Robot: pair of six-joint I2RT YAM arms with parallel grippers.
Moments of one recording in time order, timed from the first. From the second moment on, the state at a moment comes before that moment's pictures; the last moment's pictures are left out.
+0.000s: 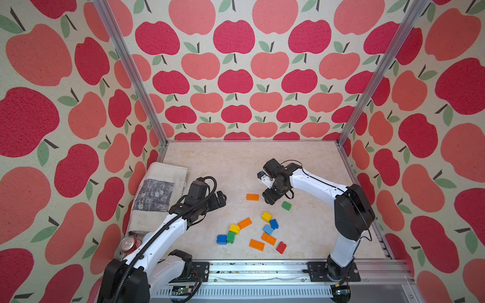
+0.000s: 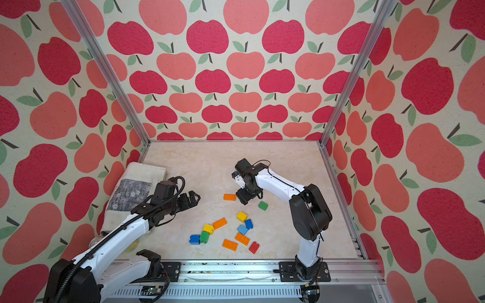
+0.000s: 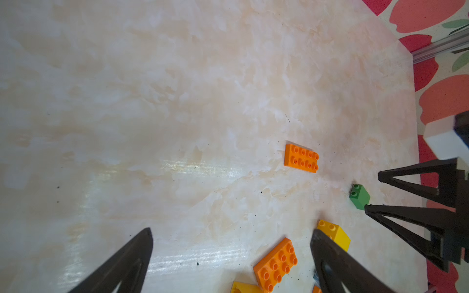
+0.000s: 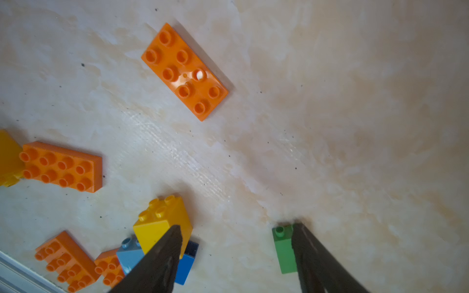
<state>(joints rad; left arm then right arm) -0.35 1.00 0.58 -0.40 0.15 -0.64 0.71 1.80 1.35 -0.94 -0.04 -0.08</state>
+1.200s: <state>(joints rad) -0.32 0.95 0.50 -0.30 0.18 -0.62 0.57 1.90 1.26 -1.00 0.06 -0.04</state>
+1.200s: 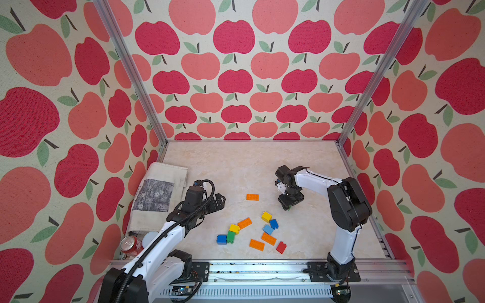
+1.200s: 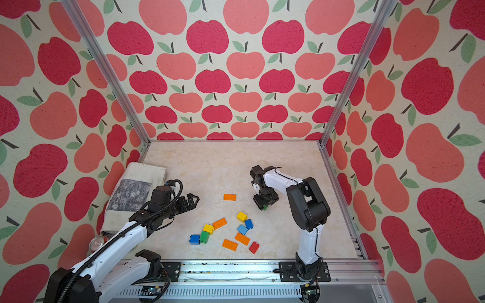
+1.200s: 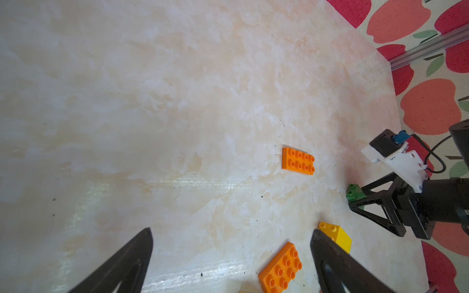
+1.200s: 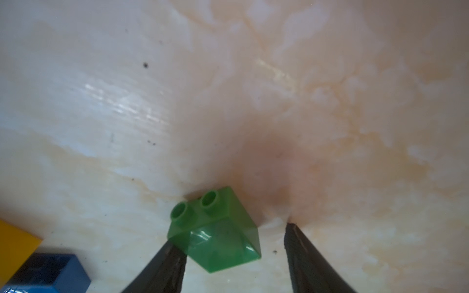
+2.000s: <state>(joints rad) -0.32 1.04 0.57 -0.26 0.28 -0.64 0.57 1.87 1.28 -0.98 -0.05 -0.03</state>
